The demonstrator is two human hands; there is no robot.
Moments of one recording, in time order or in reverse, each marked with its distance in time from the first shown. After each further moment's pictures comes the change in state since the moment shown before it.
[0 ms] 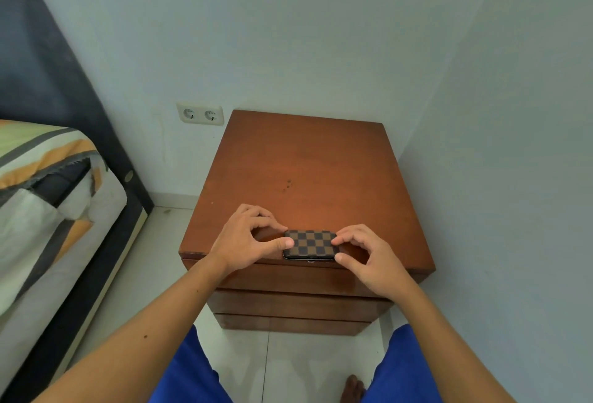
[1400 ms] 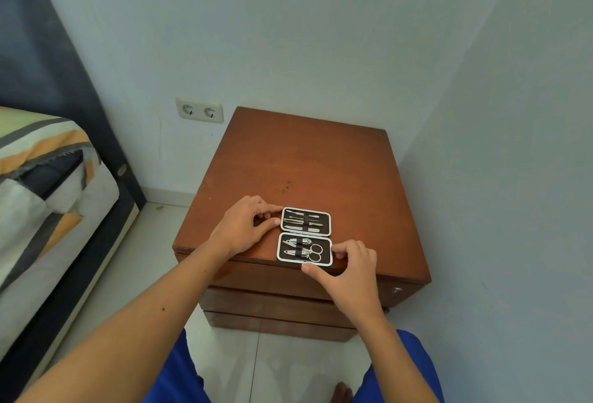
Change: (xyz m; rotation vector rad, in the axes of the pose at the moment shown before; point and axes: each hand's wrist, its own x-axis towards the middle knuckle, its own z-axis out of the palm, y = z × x) left_hand 0.042 -0.014 -0.003 0.160 -0.017 0.013; right_hand -0.003 -0.020 0.059 -0.149 0.334 0.233
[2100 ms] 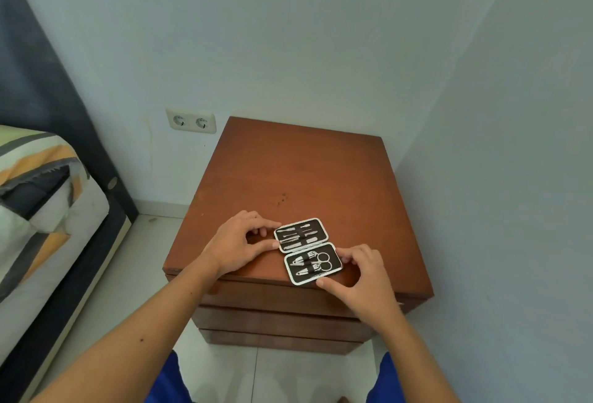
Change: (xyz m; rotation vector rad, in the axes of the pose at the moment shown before) left_hand 0.003 -0.011 -0.001 -0.085 -0.057 0.027; right_hand 0.027 0.023 -0.025 -0.038 -0.115 -0.138
